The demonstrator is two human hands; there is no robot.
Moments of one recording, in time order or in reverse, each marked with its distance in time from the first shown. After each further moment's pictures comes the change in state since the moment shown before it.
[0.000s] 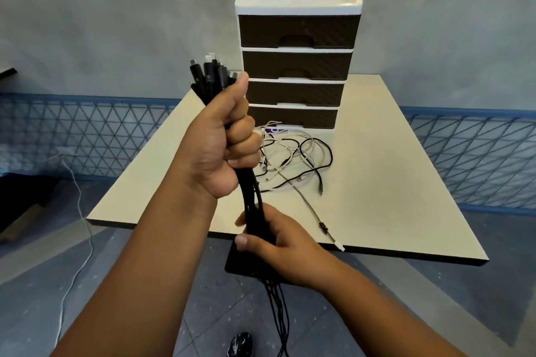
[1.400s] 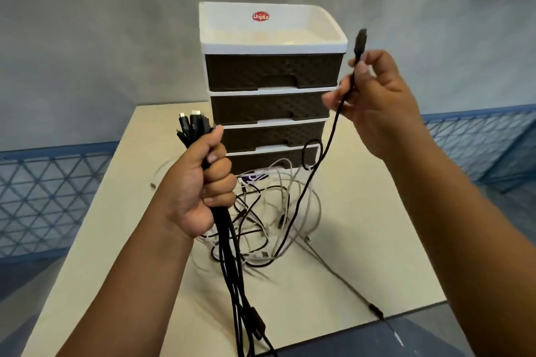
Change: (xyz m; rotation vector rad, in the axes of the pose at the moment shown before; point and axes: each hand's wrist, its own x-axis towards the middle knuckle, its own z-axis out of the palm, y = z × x) left_hand 0.149 0.034 -0.121 -0.127 -0.119 -0.310; right_hand 0.163 -0.101 -0.186 0.177 0.772 -0.313
